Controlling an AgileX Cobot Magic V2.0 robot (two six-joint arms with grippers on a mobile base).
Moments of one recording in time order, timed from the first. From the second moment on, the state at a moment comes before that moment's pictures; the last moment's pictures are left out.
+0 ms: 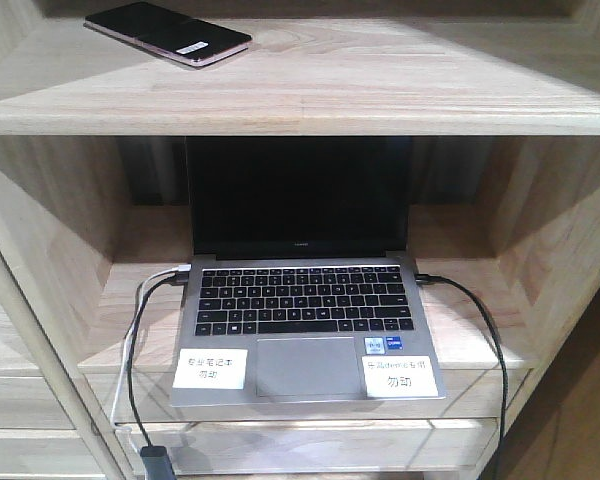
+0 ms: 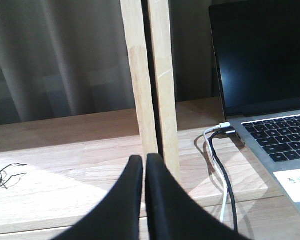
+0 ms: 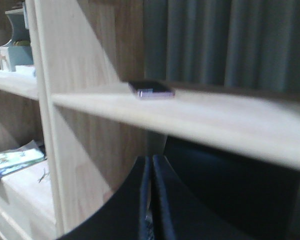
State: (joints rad) left arm -0.03 -0.02 0.03 -0.03 0.18 0.15; right arm 0.51 0.36 -0.54 0.66 0.25 -0.61
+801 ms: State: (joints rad) left arm -0.03 -0.02 0.03 -0.03 0.18 0.15; right arm 0.51 0.25 -0.43 0.66 0.25 -0.61
